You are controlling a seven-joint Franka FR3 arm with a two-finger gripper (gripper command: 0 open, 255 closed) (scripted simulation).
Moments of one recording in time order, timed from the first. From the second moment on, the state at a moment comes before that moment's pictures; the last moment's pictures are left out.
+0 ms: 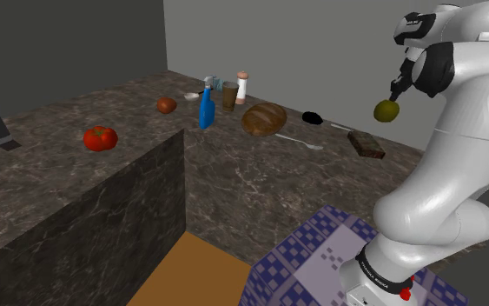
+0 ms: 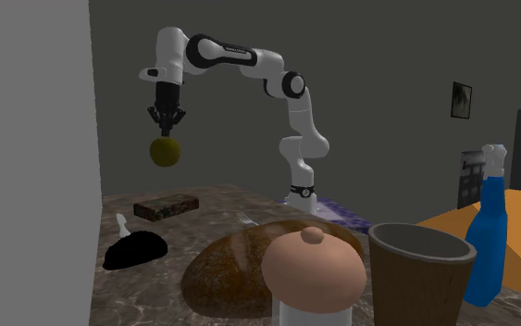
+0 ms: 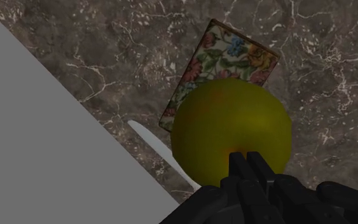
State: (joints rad) arm -0.62 0.32 -0.56 -1.40 0.16 1.76 -0.93
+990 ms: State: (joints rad) arm -0.60 0.32 -0.55 -1.60 0.17 1.96 -0.94
